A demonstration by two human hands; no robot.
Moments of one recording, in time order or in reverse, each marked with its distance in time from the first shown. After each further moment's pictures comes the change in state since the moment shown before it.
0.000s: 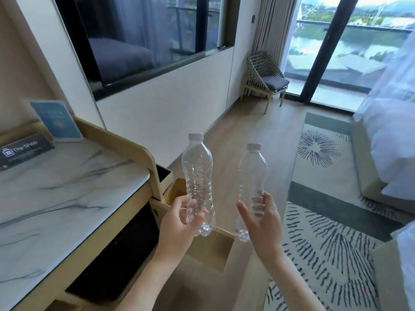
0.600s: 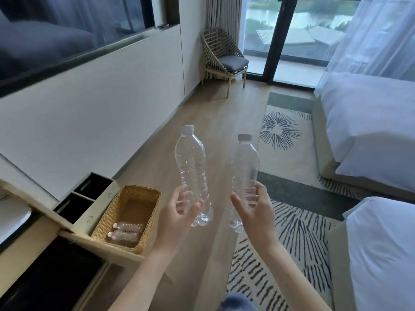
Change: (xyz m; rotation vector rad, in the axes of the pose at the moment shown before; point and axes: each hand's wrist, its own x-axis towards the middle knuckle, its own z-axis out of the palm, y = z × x) left_hand 0.124 0.074 0.311 0.035 -0.123 -0.011; right_hand 0.205 0.176 -0.173 -0.001 0.012 0.148
